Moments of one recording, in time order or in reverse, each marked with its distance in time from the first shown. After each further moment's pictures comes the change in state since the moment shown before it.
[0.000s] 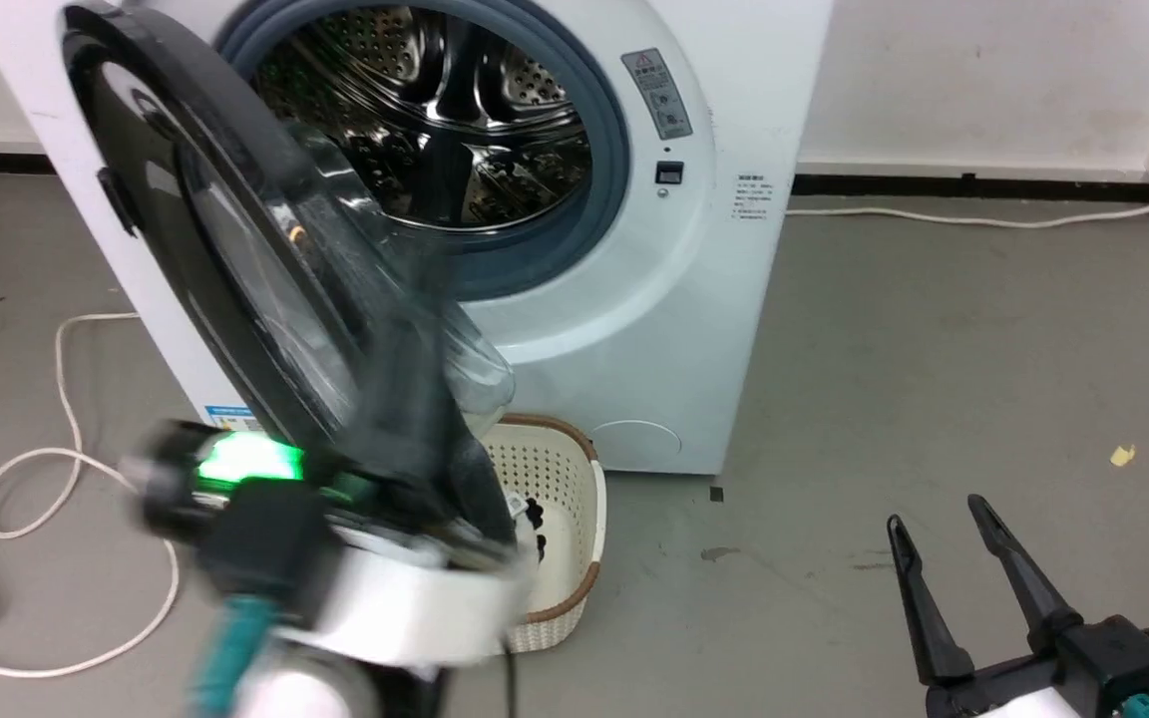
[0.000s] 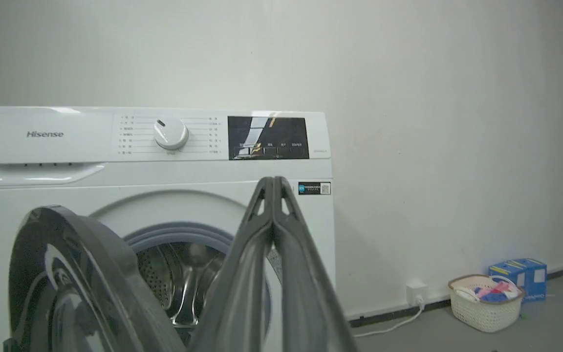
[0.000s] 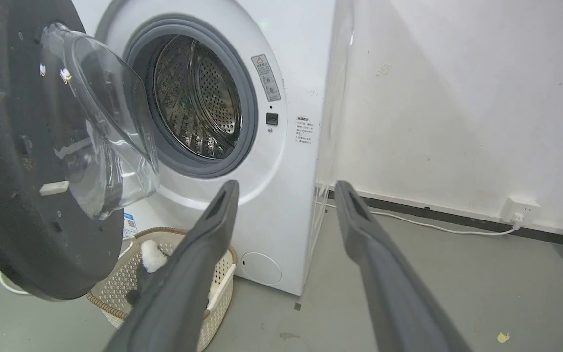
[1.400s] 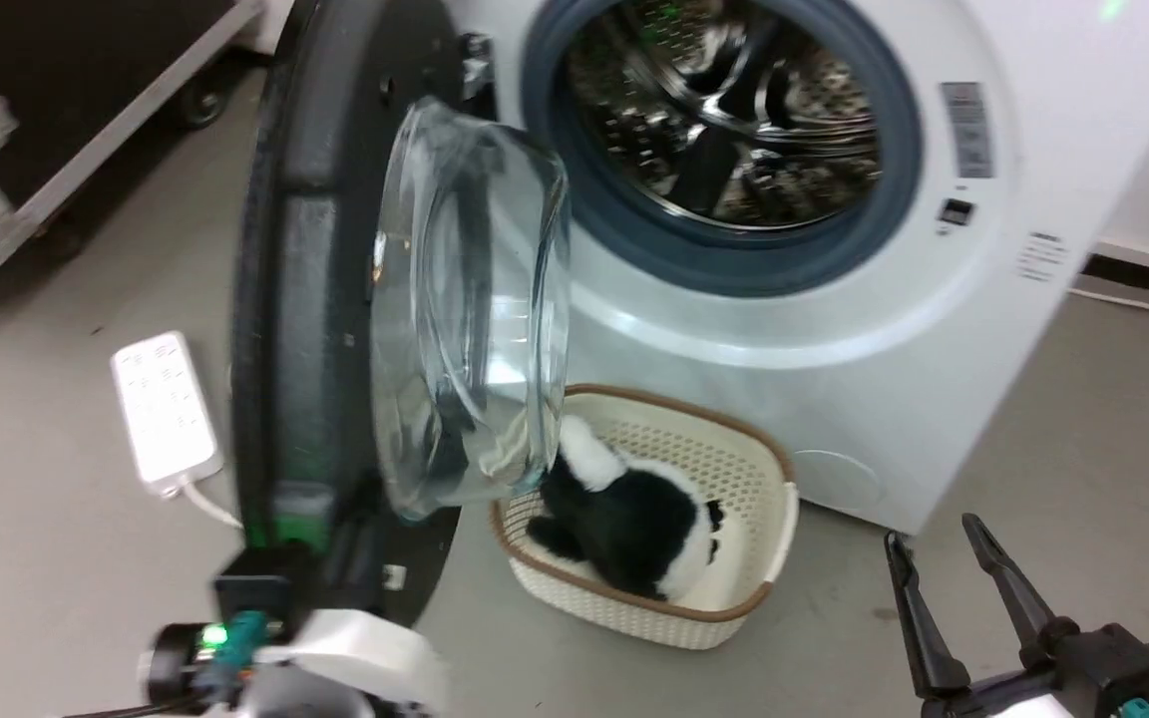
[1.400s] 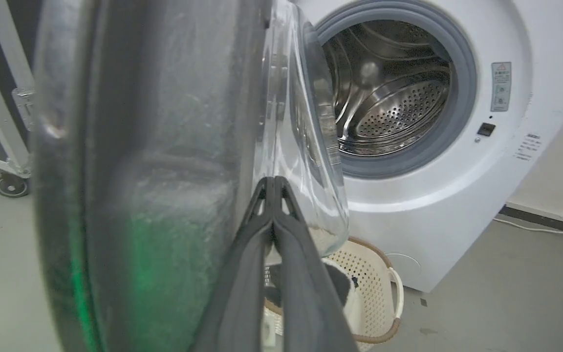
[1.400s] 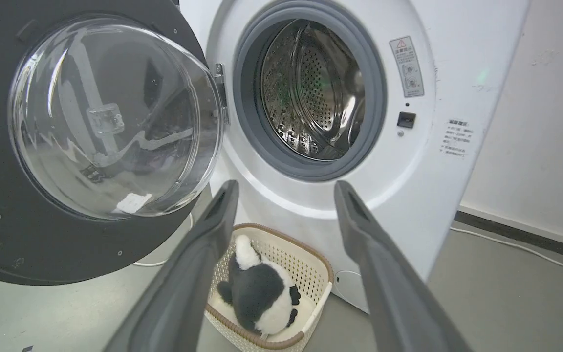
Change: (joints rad) left arm 0.195 0.101 0.007 0.378 -0.187 0.146 0.018; right arm 0.008 0.002 0.001 0.042 0.053 0.000 0.000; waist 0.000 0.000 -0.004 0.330
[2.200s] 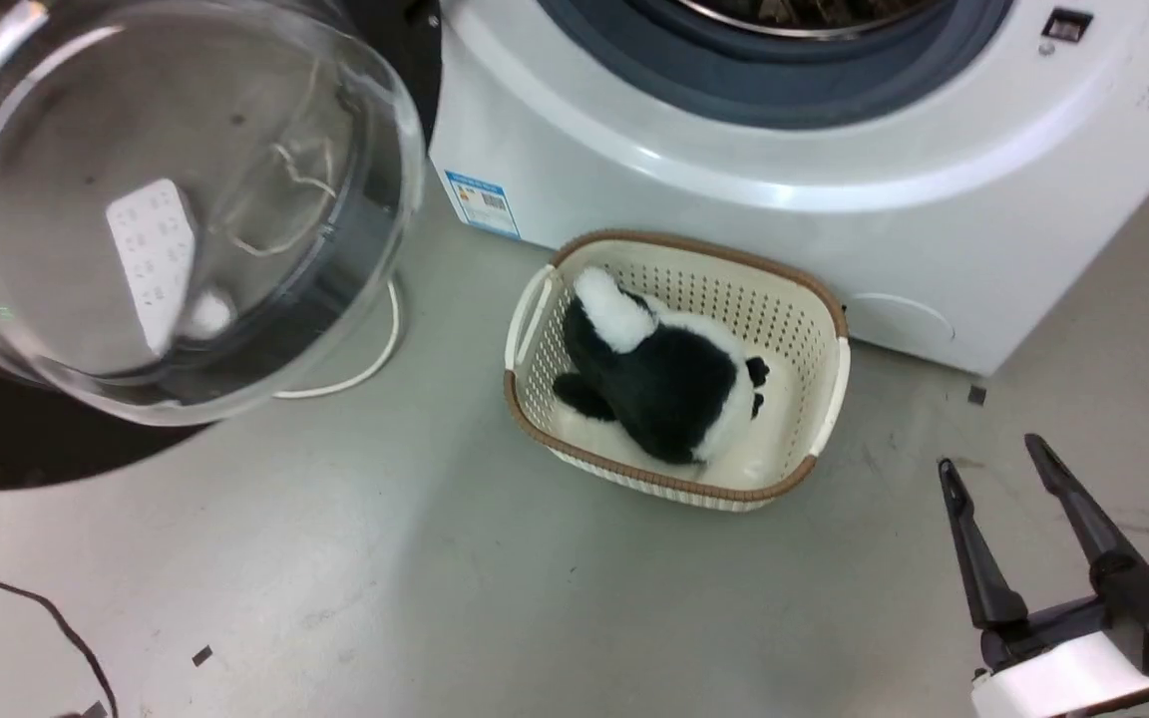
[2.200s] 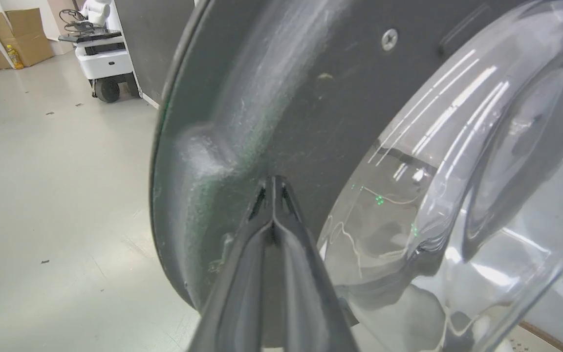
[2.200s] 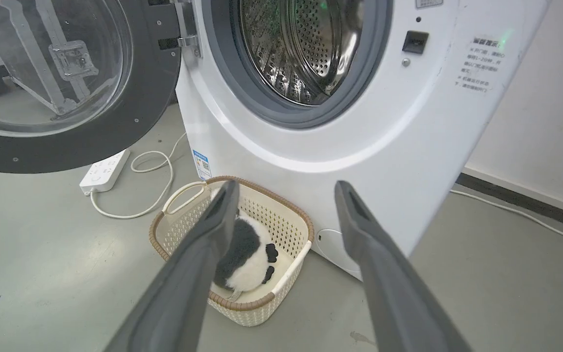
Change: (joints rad) left arm -0.240 0.280 0.506 0.270 -0.284 -0.018 -0.020; right arm -0.079 -0.097 -0.018 -0.078 -0.061 0.000 0.054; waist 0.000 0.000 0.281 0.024
